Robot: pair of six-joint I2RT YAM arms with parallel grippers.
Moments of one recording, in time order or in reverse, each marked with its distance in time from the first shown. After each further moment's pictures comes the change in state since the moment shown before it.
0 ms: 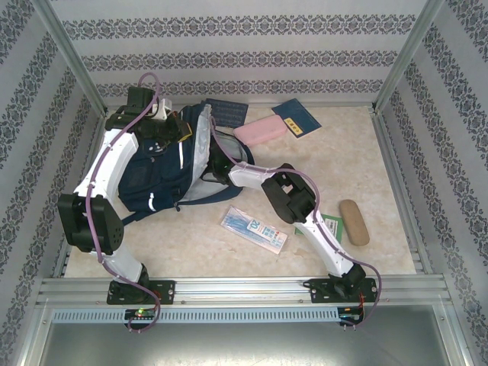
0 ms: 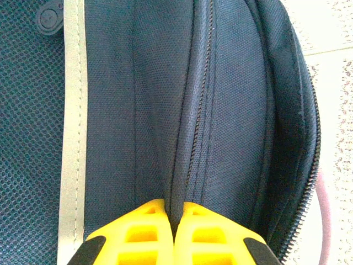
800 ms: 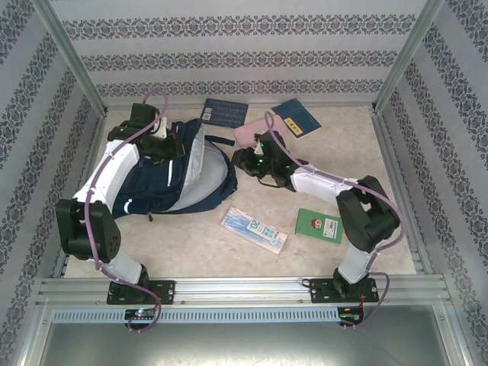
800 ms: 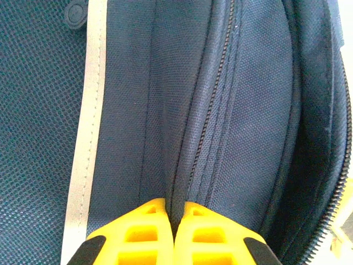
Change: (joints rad) left arm 0.000 -0.067 -0.192 -0.045 -0.188 0.229; right arm -0.227 -0.796 -0.794 -0.184 0.044 -0.299
